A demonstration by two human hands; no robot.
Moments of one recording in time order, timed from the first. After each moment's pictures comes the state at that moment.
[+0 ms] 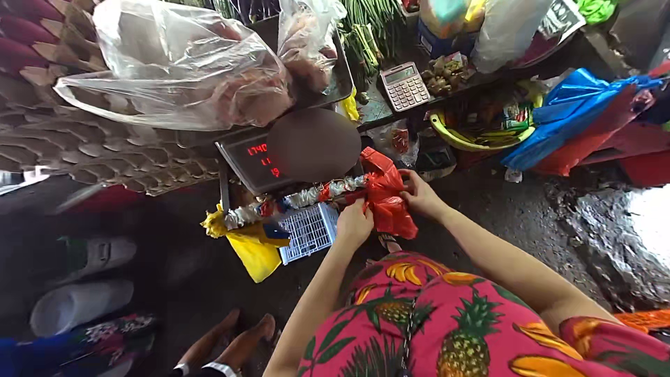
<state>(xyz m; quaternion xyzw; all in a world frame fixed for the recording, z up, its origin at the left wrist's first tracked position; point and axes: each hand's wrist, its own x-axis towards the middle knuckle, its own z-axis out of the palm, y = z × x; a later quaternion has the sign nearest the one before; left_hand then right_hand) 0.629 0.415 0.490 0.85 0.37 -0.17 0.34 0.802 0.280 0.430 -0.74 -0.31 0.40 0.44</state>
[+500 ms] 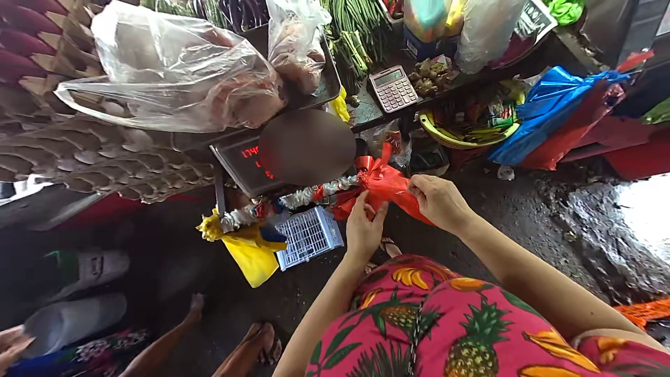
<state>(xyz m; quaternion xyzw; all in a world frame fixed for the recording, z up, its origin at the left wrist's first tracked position) 0.623 0.368 0.488 0.80 0.35 0.11 0.48 0.781 0.235 0.519 -0.80 -0.52 0.04 0.30</state>
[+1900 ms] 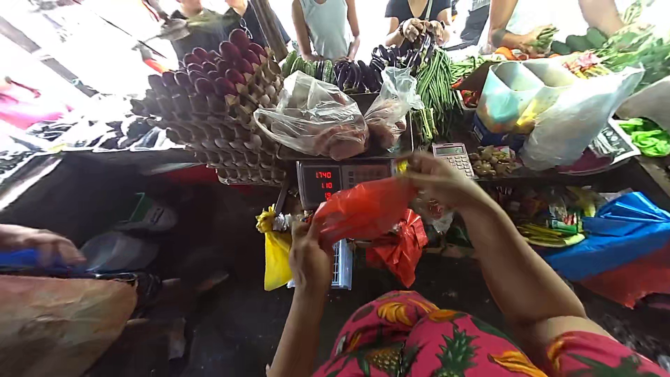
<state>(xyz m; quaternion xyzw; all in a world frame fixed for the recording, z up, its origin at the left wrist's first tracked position) 0.537 0.425 0.594 0.79 0.52 0.33 0.07 0.815 0.379 0.667 -0.58 -0.54 0.36 0.49</state>
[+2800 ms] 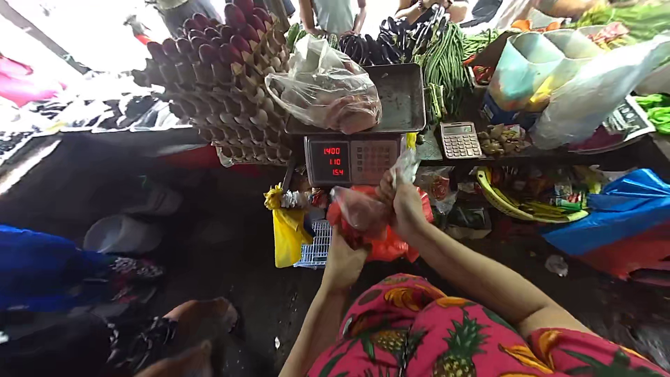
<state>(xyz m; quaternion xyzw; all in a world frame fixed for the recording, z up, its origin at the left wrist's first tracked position) 0.528 0.377 0.575 0.57 0.44 0.32 0.61 0.688 0.389 0.585 -0.41 -0.18 0.50 0.74</state>
